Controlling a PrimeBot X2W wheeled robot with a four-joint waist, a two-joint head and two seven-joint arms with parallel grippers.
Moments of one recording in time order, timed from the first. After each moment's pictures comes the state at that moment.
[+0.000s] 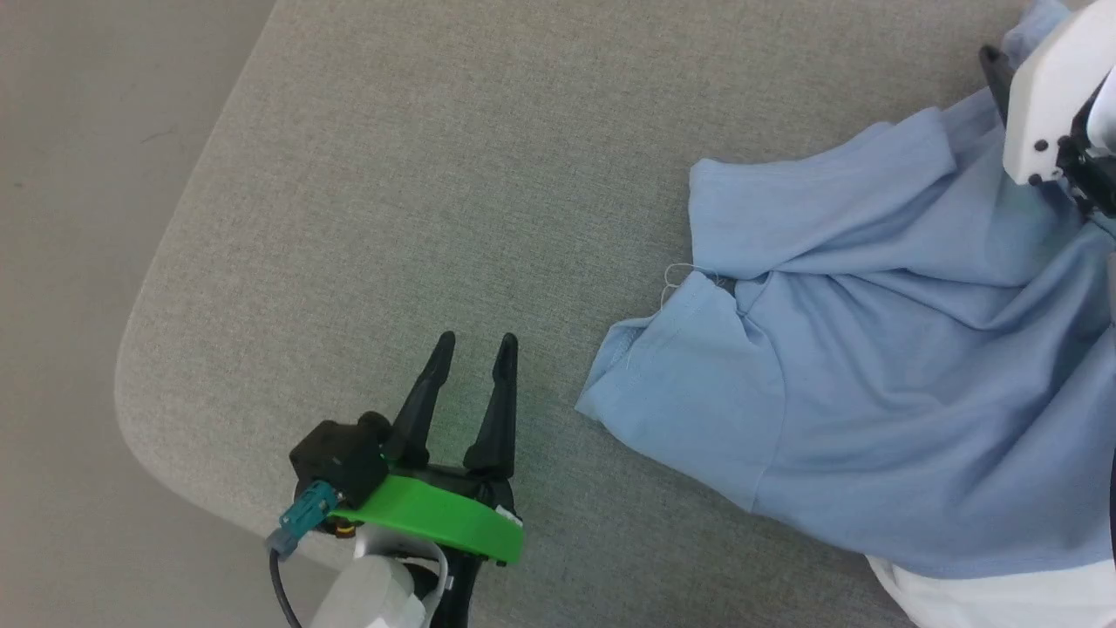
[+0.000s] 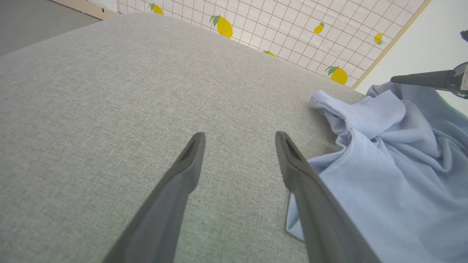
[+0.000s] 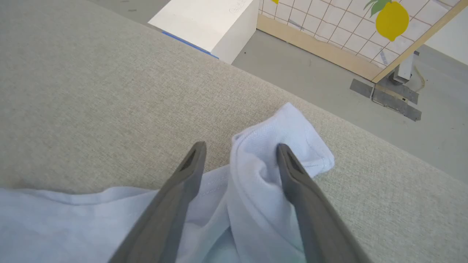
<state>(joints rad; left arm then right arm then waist) -0.13 0.05 -0.33 0.05 -0.47 -0.04 -0.26 -0.92 -0.31 0.01 0.50 0.11 0.13 0.65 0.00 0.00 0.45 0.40</state>
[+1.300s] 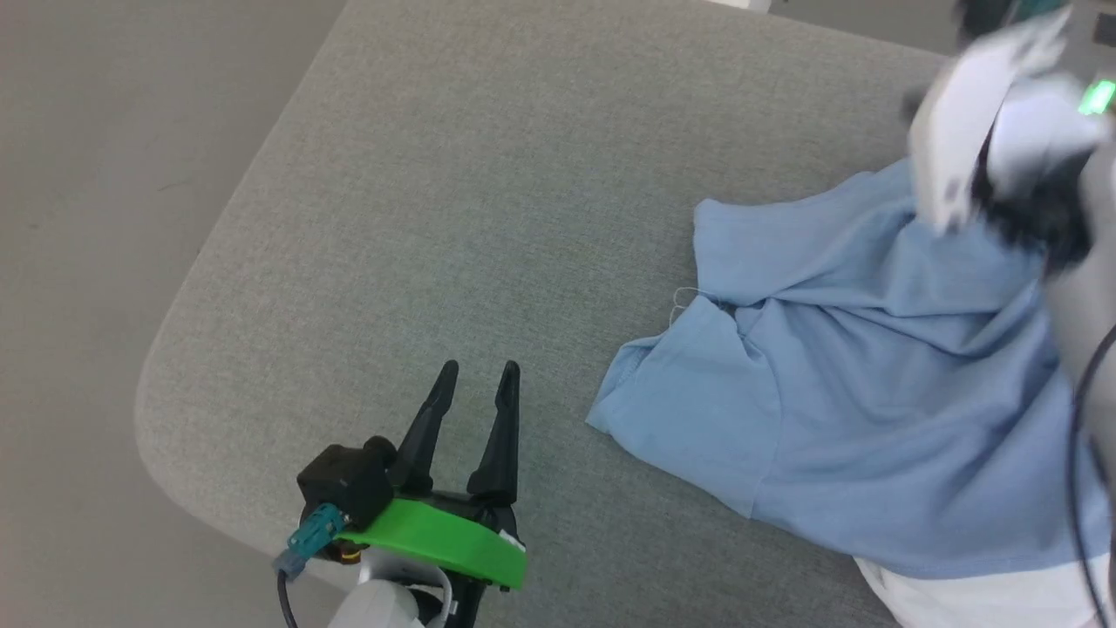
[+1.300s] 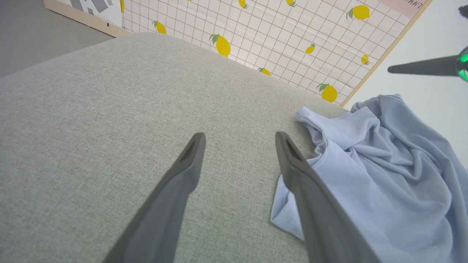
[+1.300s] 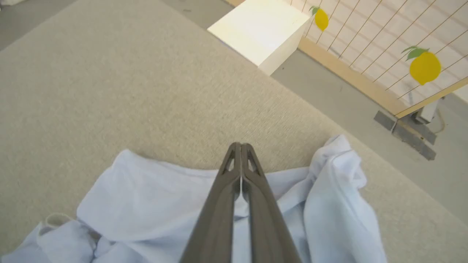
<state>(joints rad) -0.08 0.05 -0.33 0.05 -0.48 -0.03 -0.26 -0.87 -0.31 0.20 0.38 0.28 0.13 0.81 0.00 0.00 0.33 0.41</state>
